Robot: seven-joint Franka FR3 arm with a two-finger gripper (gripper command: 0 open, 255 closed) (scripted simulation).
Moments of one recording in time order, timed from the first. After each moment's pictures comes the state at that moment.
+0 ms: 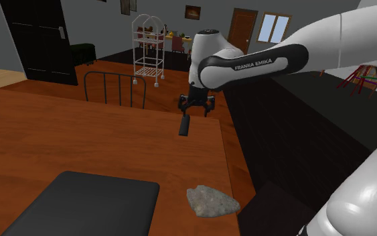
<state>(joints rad) -0.17 -0.06 0.35 -2.01 -0.19 2.07 0.89</state>
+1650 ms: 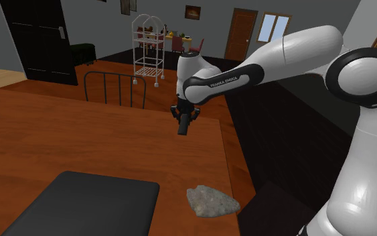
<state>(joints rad) -0.16 0.25 0.33 -1.84 -0.34 2.16 1.14</state>
